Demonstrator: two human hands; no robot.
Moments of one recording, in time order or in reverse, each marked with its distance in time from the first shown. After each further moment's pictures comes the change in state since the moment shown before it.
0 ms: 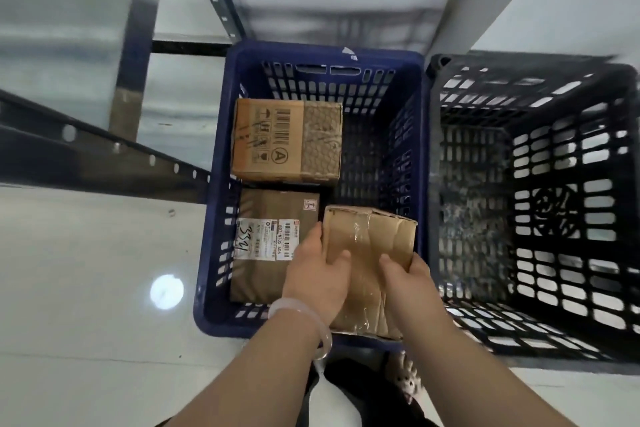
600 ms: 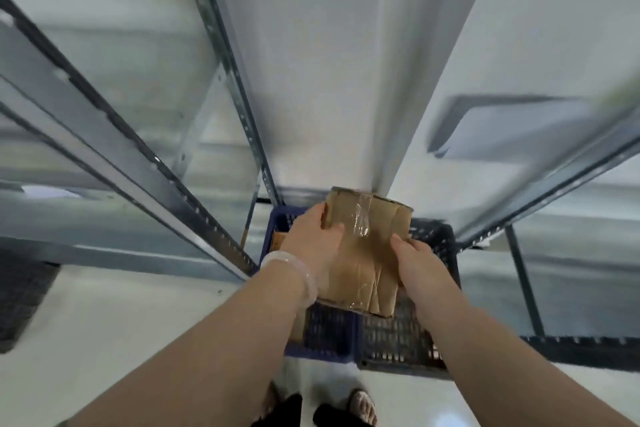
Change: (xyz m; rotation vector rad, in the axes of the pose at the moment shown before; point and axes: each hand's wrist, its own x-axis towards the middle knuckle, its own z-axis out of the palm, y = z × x) left_hand -0.379 0.294 -0.161 -0.021 0.110 0.405; right_hand -0.390 -0.155 -0.244 0.117 -0.042 -0.417
